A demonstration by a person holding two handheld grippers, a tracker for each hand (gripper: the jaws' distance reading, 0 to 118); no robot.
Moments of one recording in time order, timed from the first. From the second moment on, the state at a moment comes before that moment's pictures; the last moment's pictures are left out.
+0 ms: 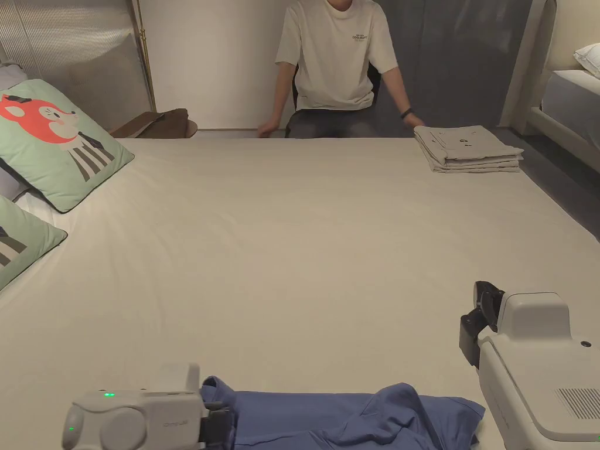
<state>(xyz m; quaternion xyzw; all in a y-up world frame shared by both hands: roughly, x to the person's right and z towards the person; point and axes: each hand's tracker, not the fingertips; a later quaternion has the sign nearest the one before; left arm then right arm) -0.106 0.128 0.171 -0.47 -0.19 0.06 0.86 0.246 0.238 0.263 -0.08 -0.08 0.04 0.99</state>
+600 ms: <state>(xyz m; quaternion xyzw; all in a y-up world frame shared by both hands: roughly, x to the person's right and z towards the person) -0.073 0.153 0.192 -0.37 -0.21 0.09 0.90 0.252 0.239 0.268 -0.09 -0.08 0.04 0.99</state>
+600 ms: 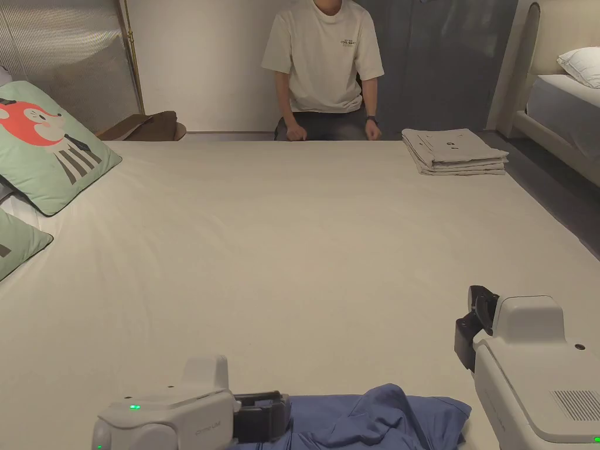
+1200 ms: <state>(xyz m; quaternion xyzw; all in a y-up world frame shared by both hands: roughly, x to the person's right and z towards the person) -0.112 0.125 0.211 -0.29 -0.09 0.02 0.95 0.245 0.242 0.269 -0.08 -0.07 0.04 0.99</state>
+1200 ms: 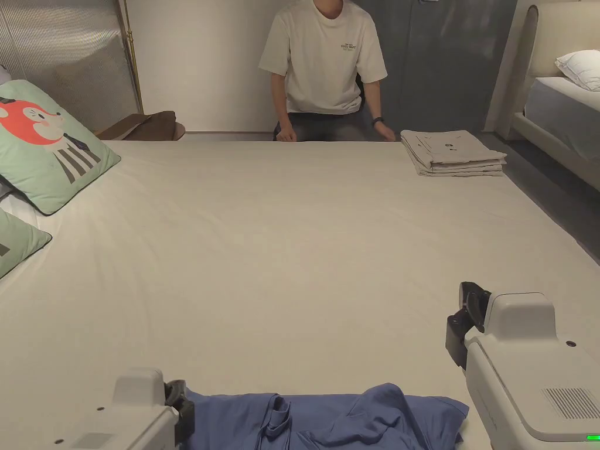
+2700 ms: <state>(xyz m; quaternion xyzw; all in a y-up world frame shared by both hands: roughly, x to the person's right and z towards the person) -0.211 0.076 0.160 -0.48 -0.21 0.31 0.79 0.248 0.241 0.271 -0.08 -0.07 0.03 0.99</state>
